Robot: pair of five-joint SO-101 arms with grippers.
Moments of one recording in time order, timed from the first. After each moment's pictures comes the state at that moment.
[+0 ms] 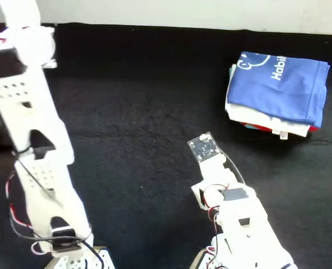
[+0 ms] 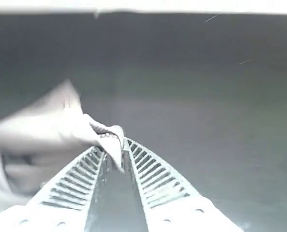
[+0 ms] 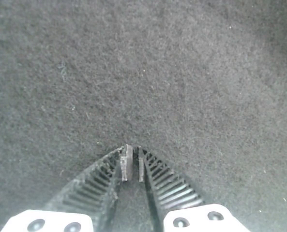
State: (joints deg) left arm -14.1 35.3 -93.3 101.3 -8.3; right arm -15.2 -43.3 82.7 33.8 18.2
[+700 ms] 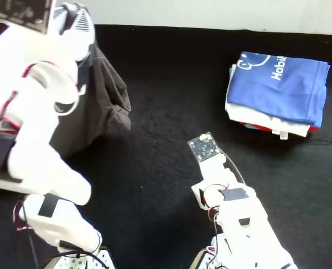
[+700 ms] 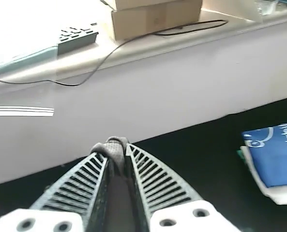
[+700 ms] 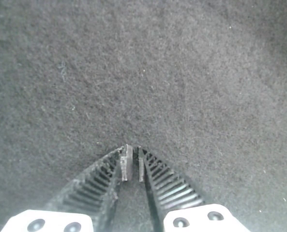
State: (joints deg) left arm 2.5 7.6 -94.1 98.4 -11.6; right arm -15.2 -43.3 82.7 33.8 18.2
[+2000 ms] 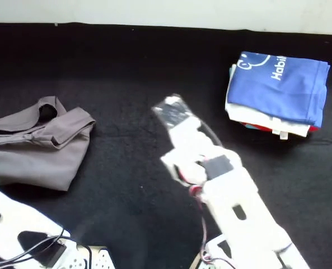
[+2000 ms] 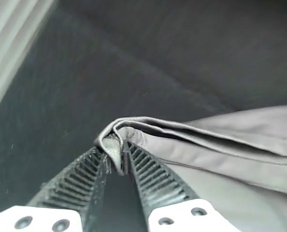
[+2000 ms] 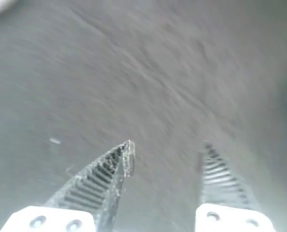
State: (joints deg) left arm -64.8 47.6 -88.5 96.9 -29.7; right arm -34.3 -34.6 44.4 53.8 12.2
